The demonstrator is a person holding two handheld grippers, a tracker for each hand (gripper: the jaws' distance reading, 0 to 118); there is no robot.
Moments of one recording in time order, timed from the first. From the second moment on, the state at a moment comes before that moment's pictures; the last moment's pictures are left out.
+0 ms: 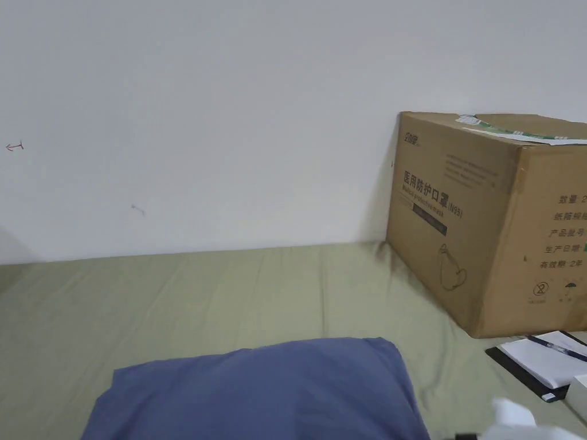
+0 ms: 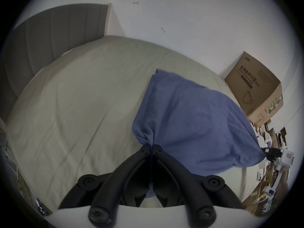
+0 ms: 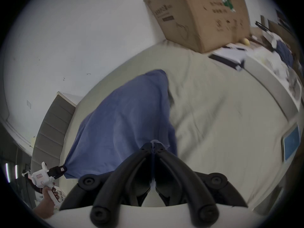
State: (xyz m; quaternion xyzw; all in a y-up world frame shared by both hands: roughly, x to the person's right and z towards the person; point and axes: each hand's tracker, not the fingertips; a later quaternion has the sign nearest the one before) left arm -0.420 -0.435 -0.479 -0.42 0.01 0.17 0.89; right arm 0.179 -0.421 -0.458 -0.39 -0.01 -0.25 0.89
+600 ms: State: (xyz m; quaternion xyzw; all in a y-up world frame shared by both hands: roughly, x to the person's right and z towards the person) left arm -0.436 -0.431 -0.327 -0.44 -0.02 0.15 0.89; right arm 0.183 -0.442 -0.301 -0.43 -0.06 -0.23 0.87
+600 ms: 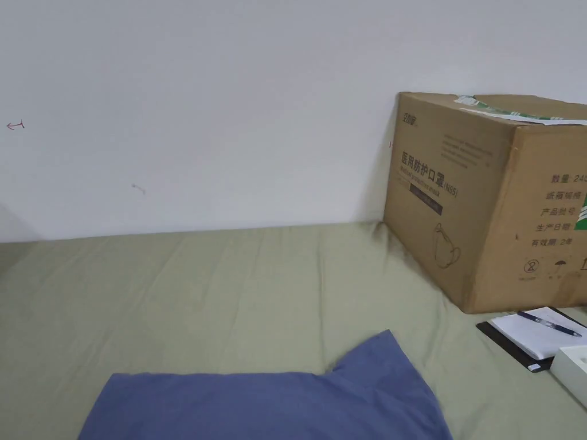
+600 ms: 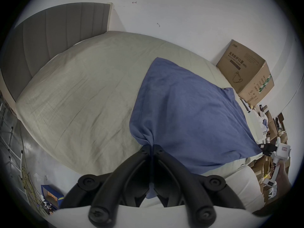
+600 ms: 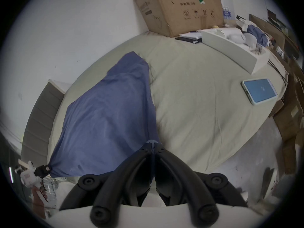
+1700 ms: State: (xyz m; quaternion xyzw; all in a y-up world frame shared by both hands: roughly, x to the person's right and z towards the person) left arm -0.391 -0.277 -0.499 -0.34 -0.10 0.07 0.93; right arm 0.059 -0.299 -0.329 -0.16 0.08 -0.08 0.98
